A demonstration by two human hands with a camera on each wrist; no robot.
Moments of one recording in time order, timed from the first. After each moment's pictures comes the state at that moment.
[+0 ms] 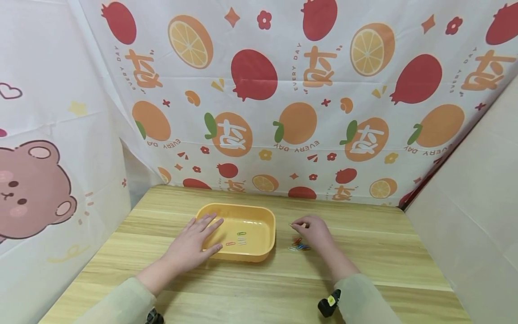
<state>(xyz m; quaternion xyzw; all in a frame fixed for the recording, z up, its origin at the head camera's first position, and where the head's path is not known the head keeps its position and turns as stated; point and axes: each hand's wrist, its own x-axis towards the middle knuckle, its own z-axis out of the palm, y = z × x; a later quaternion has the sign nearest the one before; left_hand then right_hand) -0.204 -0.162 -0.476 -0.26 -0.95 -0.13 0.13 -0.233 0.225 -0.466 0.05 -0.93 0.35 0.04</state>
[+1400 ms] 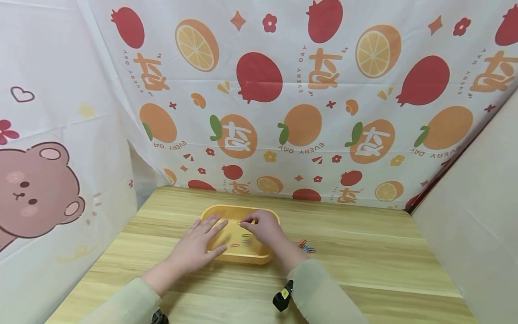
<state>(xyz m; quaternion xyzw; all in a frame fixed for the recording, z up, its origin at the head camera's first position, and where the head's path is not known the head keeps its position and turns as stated) -0.201 -0.162 -0.475 -0.26 -0.95 -0.14 0.12 -0.246 0.081 -0.444 0.16 -0.90 0.41 -0.01</state>
